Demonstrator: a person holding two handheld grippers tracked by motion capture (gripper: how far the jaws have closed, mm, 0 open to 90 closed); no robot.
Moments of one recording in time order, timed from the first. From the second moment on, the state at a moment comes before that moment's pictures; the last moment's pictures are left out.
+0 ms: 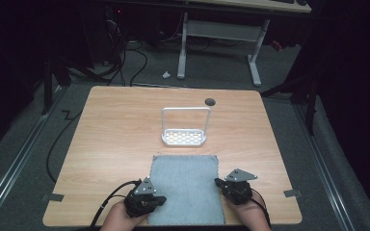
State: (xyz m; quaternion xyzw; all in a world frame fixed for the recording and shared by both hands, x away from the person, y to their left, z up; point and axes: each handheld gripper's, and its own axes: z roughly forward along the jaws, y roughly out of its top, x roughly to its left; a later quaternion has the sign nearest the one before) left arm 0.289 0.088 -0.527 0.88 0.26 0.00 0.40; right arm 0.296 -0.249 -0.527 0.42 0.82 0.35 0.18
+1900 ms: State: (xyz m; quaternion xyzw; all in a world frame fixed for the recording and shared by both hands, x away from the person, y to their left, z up) left arm 0.378 0.095 -0.534 0.81 0.41 0.14 0.41; right arm 0.342 -0.245 -0.507 0.47 0.77 0.37 0.22
